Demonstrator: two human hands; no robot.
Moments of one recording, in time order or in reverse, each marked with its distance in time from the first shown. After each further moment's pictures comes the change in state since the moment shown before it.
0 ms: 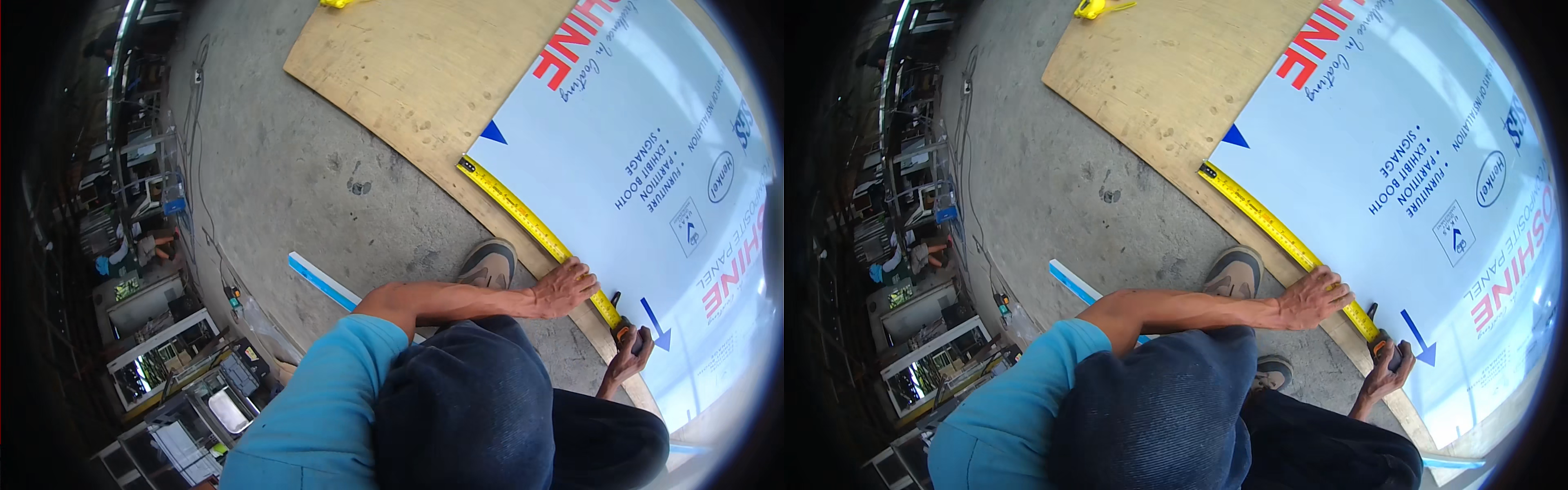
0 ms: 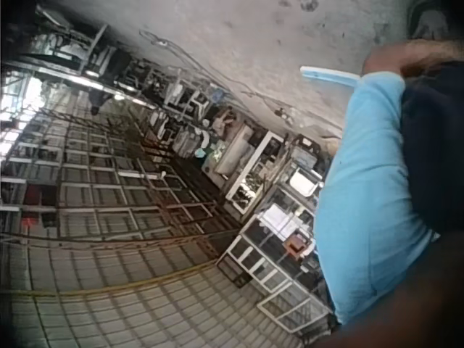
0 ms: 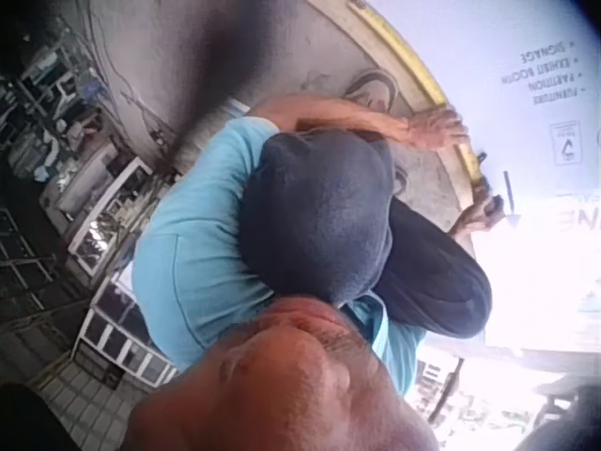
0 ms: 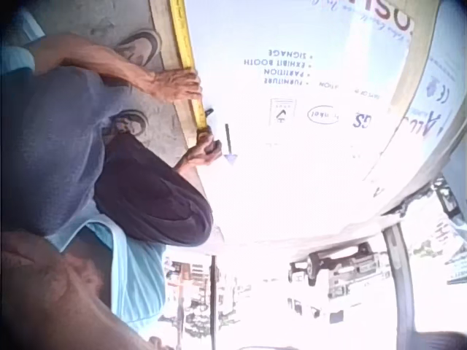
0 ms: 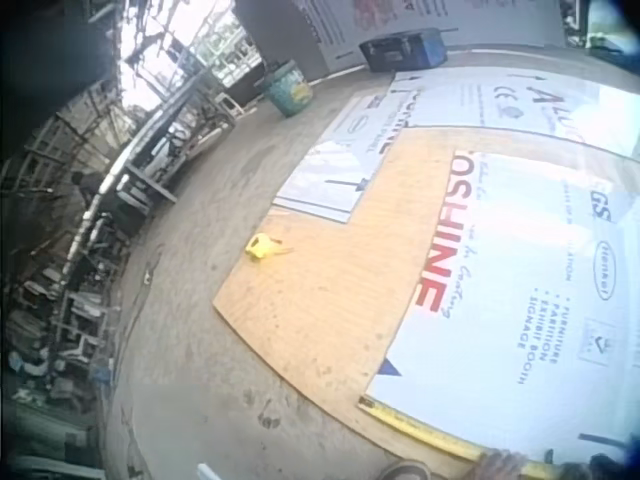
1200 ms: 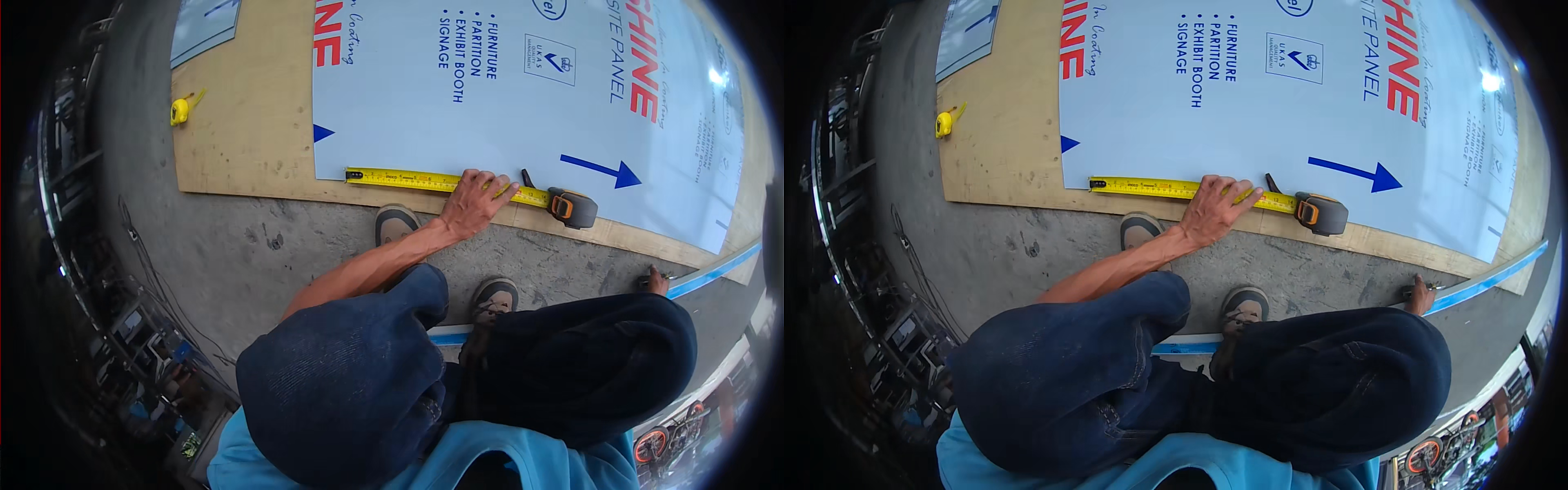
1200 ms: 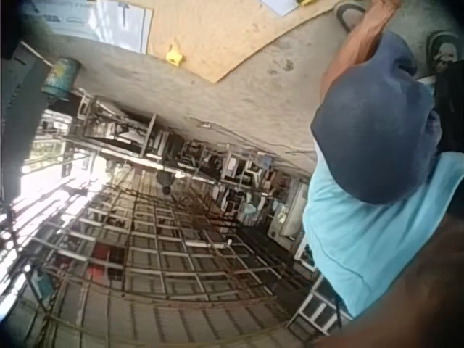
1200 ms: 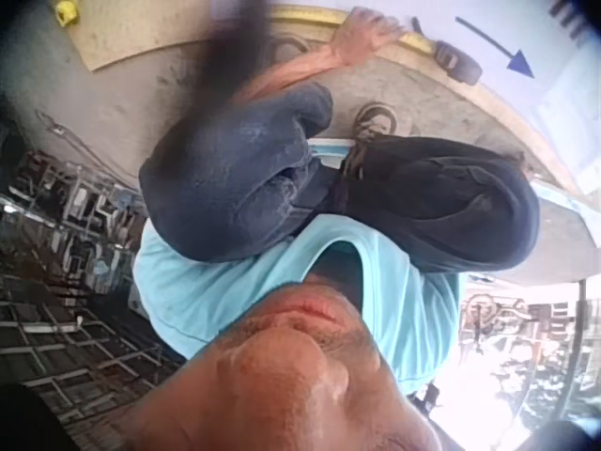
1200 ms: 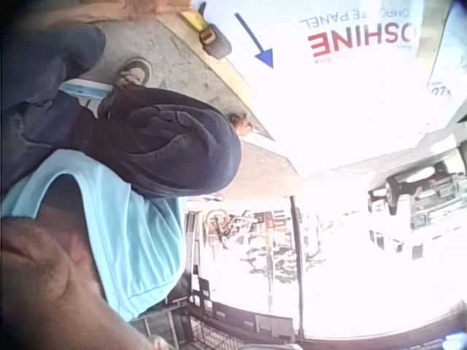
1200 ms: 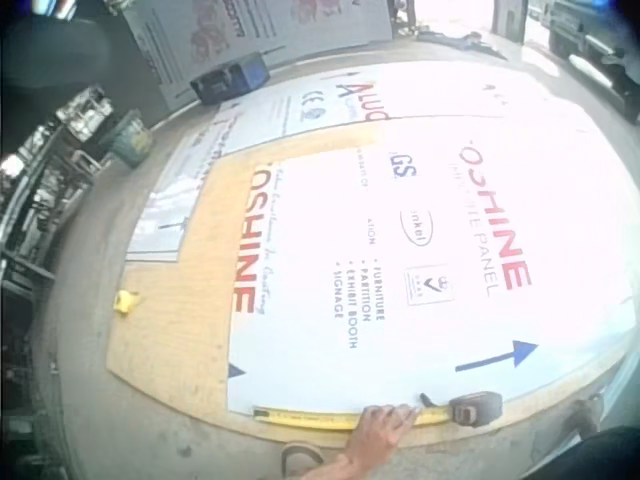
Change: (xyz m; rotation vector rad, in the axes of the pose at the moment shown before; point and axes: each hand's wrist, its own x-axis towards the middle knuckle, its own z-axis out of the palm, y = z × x) left_hand 0.020 0.000 0.005 0.104 -0.034 0.292; right_hand -0.096 0.381 -0.209 -0.238 0.151 0.997
